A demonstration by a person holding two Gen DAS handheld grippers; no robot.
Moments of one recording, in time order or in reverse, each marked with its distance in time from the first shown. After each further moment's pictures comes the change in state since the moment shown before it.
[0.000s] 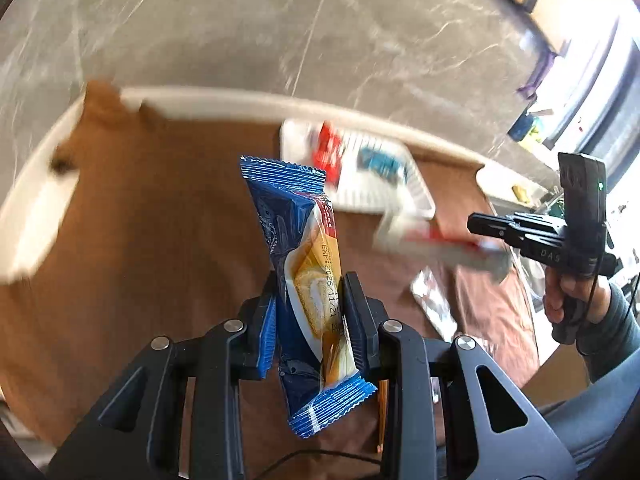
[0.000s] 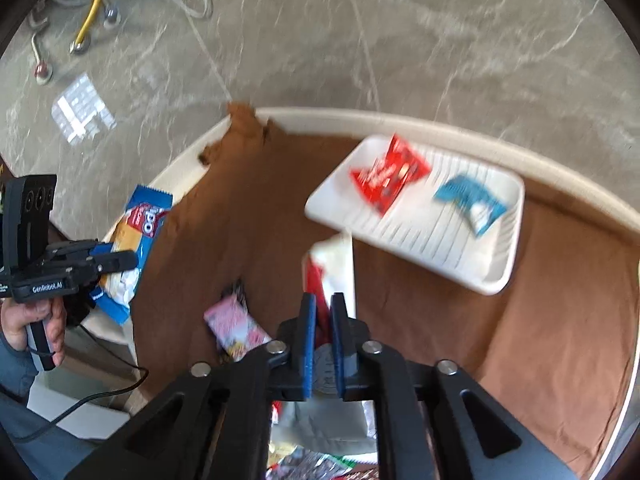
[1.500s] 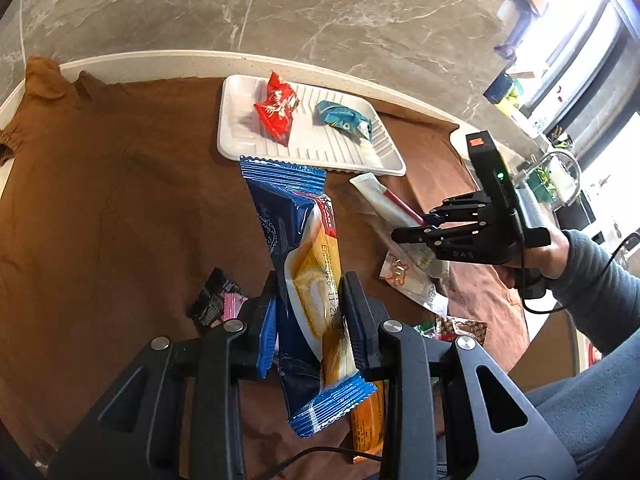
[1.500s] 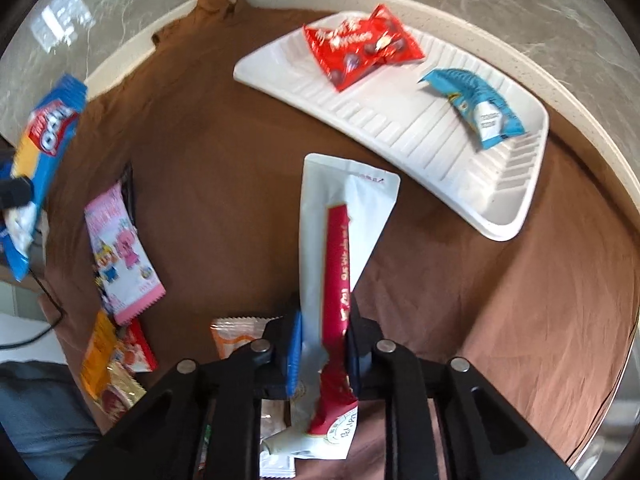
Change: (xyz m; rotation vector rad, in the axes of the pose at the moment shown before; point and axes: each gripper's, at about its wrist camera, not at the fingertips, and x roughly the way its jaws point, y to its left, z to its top) left arm 0.072 -0.032 -0.026 0.035 0.128 -0.121; right arm 0.104 -0.055 -0.048 -0.141 0.371 -0.080
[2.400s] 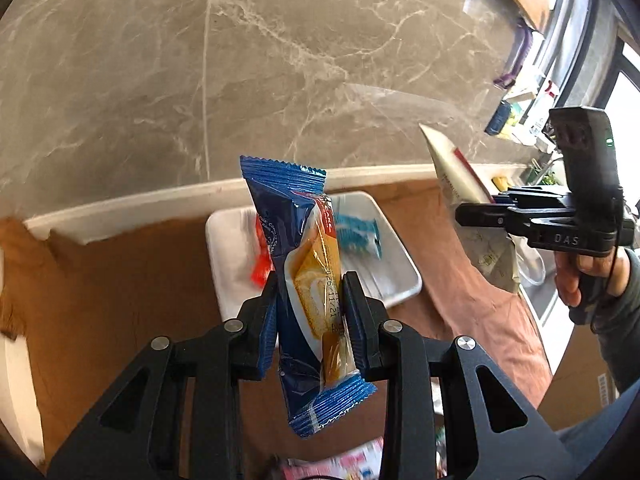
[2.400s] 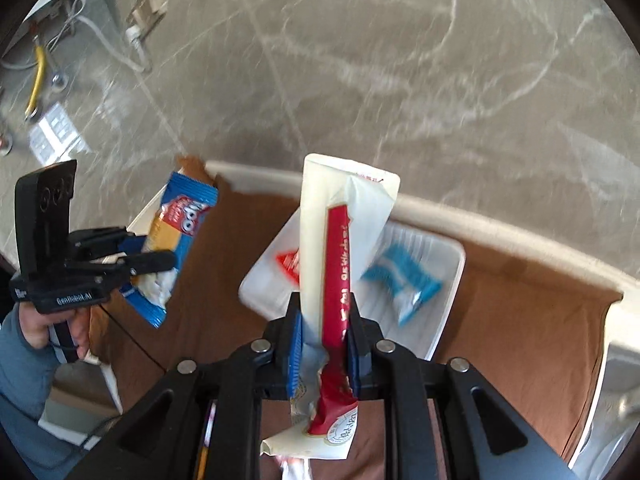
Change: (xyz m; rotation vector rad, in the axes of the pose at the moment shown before) left arm 0.025 -0.003 0.189 0.183 -0.091 0.033; right arm -0.138 -0.057 0.100 0.213 -0.389 0.023
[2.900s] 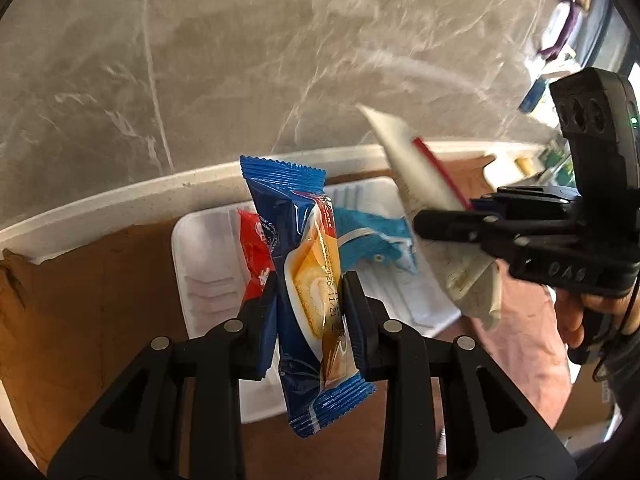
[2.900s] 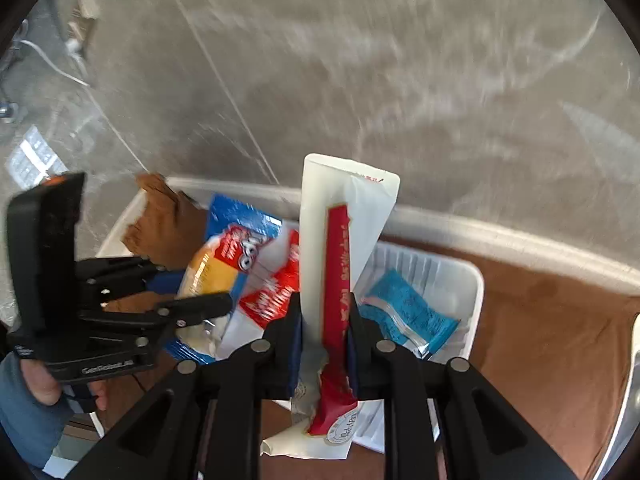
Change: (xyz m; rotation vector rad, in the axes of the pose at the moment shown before) left arm 0.127 0.014 0.035 0.019 0.124 0.017; right arm 0.103 -0.027 0.014 0.107 0.087 -0.025
